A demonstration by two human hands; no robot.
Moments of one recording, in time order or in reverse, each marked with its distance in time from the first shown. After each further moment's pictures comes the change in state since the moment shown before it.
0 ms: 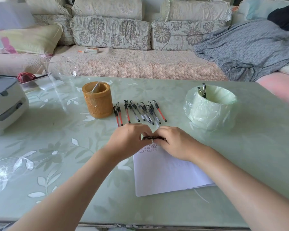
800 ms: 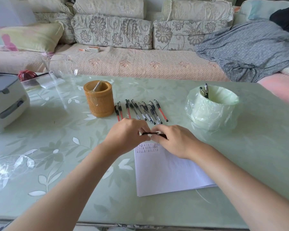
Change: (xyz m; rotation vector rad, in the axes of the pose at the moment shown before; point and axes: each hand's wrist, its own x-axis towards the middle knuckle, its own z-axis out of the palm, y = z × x) left_hand 0.005 -0.006 -0.010 0.034 0.012 -0.056; right_hand 0.003 -0.009 -0.004 -0.053 0.020 0.114
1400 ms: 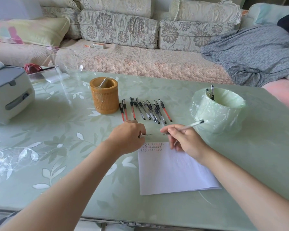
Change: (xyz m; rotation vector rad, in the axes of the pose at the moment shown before) left_hand -0.002 -0.021 0.015 0.116 -0.154 -0.154; right_hand -0.011 0.013 0.009 0.876 0.055 0.174
